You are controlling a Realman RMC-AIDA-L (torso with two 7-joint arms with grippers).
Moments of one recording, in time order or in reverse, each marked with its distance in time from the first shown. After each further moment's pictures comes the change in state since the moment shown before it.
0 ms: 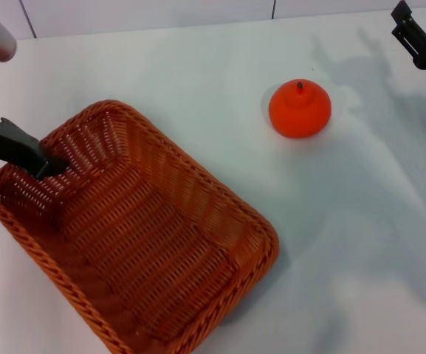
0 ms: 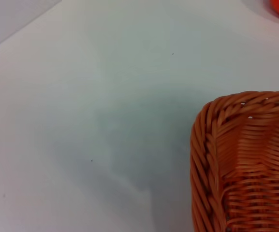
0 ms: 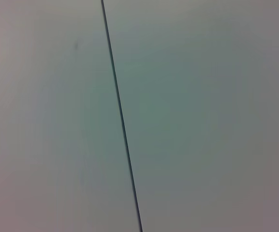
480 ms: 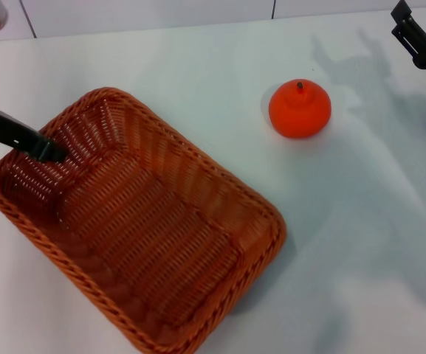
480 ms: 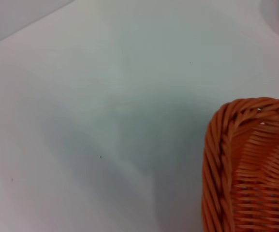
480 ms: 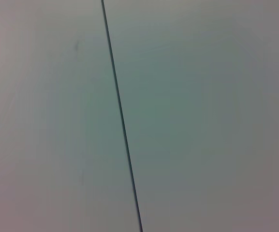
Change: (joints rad) left arm -0.067 0.030 -0.024 -0.025 0.013 0.057 -0.183; right arm 0.001 0.000 0.000 0.000 0.000 0.000 0.000
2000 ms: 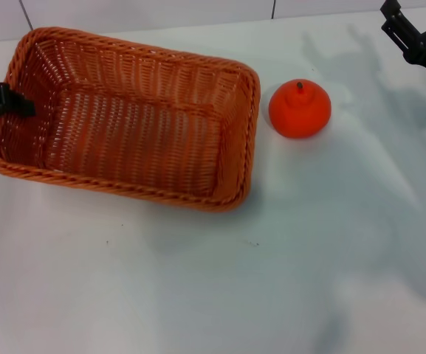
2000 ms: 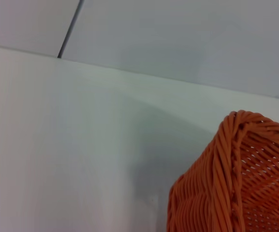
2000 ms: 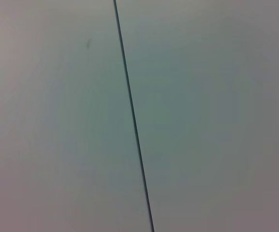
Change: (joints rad) left arm 0.007 0.021 -0.419 -0.090 -0.123 -0.064 -0.220; right arm 0.022 -0.001 -0.014 0.001 -0.001 0.010 0.000
